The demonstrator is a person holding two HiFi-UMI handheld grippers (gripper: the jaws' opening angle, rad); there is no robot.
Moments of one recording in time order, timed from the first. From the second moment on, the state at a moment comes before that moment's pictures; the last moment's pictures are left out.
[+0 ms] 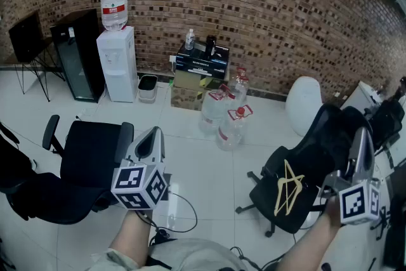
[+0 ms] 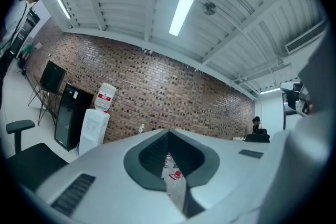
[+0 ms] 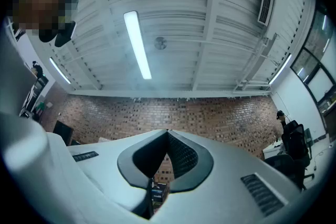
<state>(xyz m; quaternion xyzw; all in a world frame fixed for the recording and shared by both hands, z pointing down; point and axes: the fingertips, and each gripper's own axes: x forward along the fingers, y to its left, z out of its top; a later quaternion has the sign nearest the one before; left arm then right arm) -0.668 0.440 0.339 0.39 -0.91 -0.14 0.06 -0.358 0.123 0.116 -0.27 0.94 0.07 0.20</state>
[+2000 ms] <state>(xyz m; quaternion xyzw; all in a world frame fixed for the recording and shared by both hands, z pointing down) -0.376 -0.284 0.332 0.81 -0.58 -0.02 0.03 -0.184 -0.305 0.323 -0.55 0.83 0.06 -0.07</state>
